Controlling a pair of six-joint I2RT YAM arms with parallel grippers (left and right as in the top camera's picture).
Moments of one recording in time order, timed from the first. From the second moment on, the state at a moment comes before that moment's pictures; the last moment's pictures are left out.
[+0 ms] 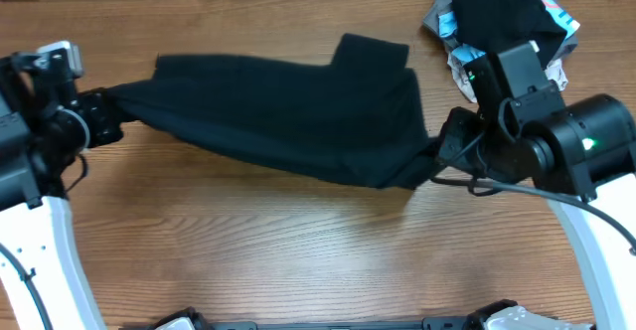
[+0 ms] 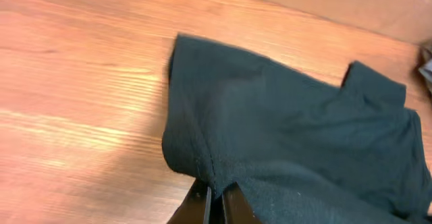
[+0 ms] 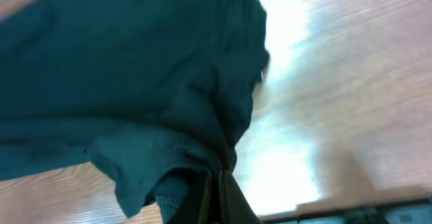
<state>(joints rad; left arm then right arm) 0.42 1.29 1.51 -1.05 0.32 0.02 0.38 1.40 1.82 -1.61 0.00 0.73</state>
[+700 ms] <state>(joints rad) 0.46 1.27 1.73 -0.86 0.35 -0.09 0.23 1.36 1.91 -1.05 0.02 0.27</state>
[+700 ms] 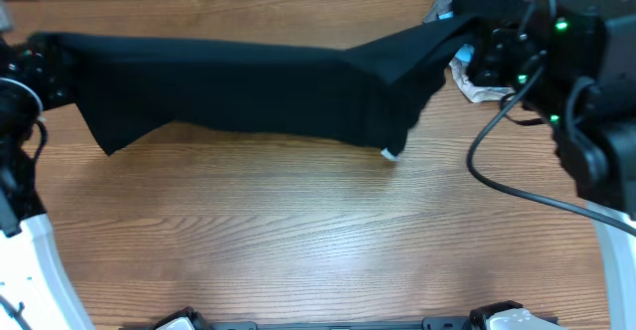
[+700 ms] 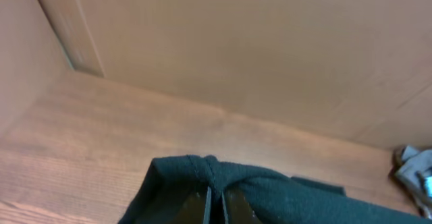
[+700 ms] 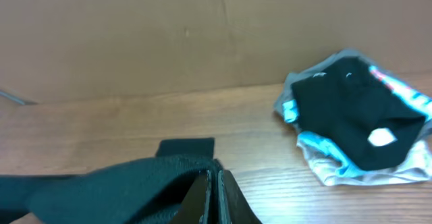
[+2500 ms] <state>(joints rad) 0.45 1.81 2.35 -0.83 0.55 -0.16 0.12 1.83 2.60 -0.92 0.03 0.04</state>
